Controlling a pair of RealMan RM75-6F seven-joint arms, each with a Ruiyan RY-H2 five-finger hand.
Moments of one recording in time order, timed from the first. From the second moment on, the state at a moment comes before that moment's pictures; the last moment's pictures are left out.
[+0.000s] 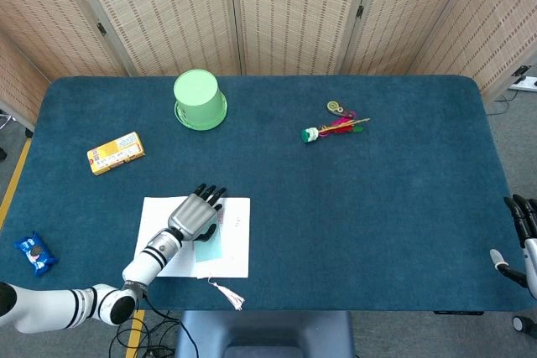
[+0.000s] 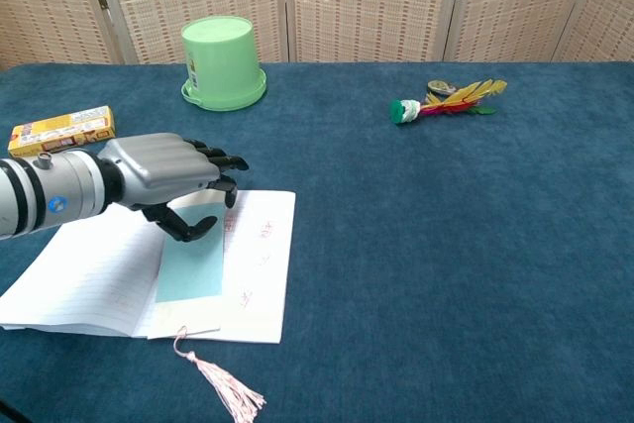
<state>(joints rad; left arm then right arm) -0.92 -1.54 0.01 -1.50 0.95 0.87 0.80 -0.02 -1.02 0.06 -1.60 -1.50 1.57 -0.03</state>
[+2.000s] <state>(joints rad) -0.47 -1.32 0.22 -1.33 1.70 1.30 0.24 0.02 -0.99 0.07 -1.66 -1.56 1.55 -0.09</state>
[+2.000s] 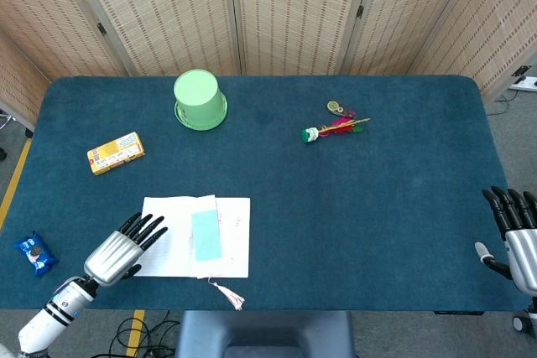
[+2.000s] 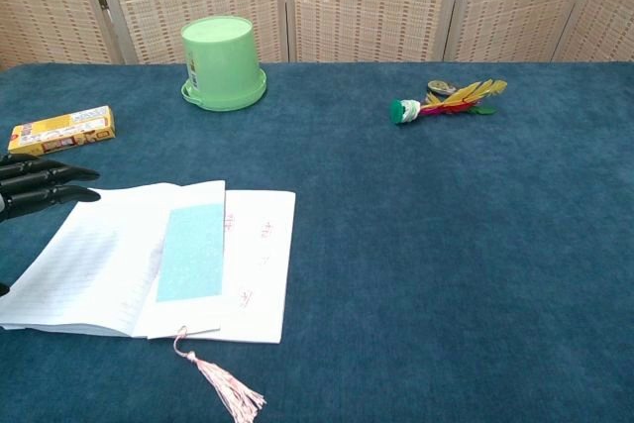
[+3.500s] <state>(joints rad) -0.41 -1.52 0.16 -1.09 1.77 1.31 0.06 0.02 -0.98 0.06 -1.70 -1.55 1.57 -0.13</state>
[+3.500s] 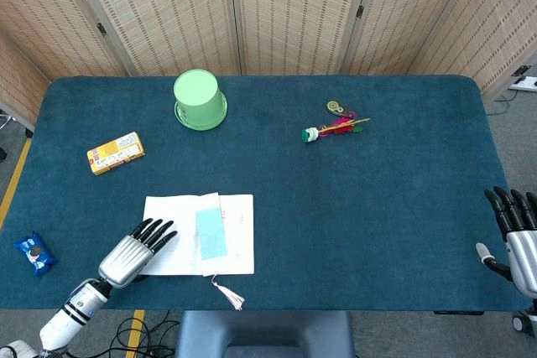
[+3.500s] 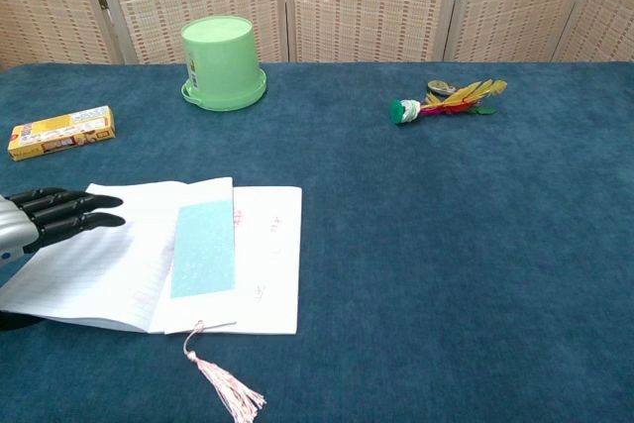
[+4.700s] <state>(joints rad) -0.68 -1.61 -0.05 -1.36 1.74 1.15 0.22 -0.02 -0.98 0.07 -1.65 -1.54 1.62 -0.07</state>
